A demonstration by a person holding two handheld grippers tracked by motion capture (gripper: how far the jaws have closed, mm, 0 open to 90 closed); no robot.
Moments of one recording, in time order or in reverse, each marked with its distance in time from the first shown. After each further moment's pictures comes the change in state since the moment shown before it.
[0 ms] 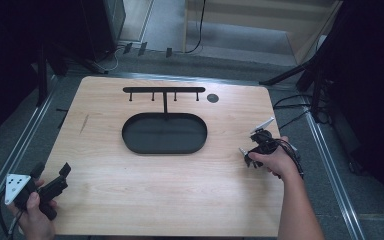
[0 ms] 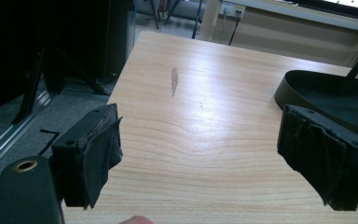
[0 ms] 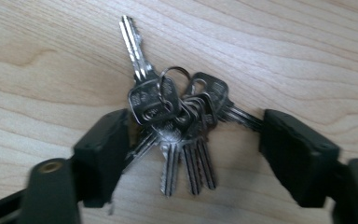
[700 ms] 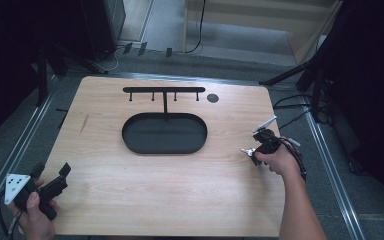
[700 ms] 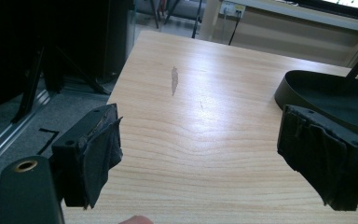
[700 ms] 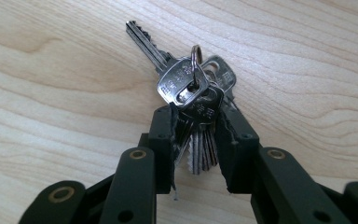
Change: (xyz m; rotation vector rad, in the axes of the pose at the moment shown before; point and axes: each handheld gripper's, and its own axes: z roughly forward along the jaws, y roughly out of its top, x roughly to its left) left arm 0.001 0.000 0.000 0.000 -0.001 -0.006; right arm -0.007 0.000 -0.008 0.011 0.037 -0.045
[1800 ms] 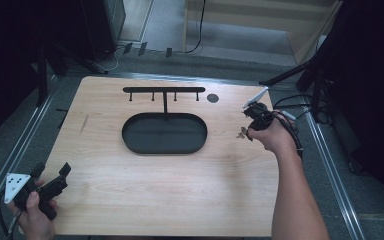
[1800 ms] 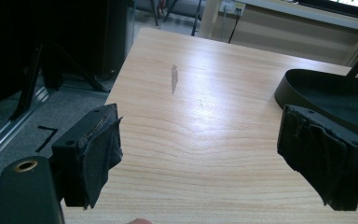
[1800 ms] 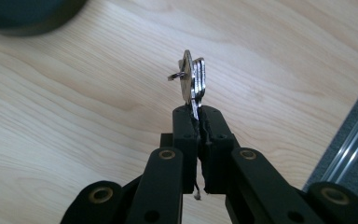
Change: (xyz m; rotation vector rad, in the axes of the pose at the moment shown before) left arm 0.001 0.000 0.001 0.011 -0.003 -0.006; right arm 0.046 0.056 -0.087 -0.045 -0.057 -0.076
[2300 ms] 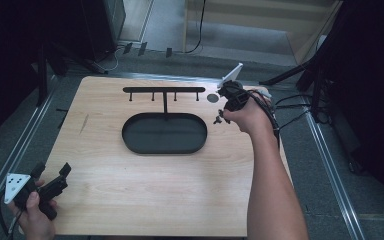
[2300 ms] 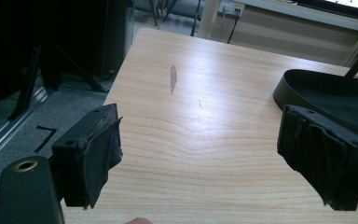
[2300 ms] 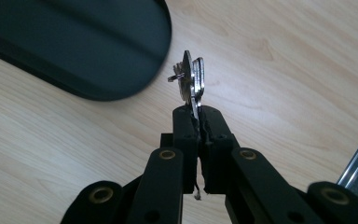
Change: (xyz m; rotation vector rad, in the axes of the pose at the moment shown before) left arm -0.001 0.000 0.000 -0.001 -0.003 -0.001; right arm 0.061 0.061 -0.045 -0.056 0.000 -0.048
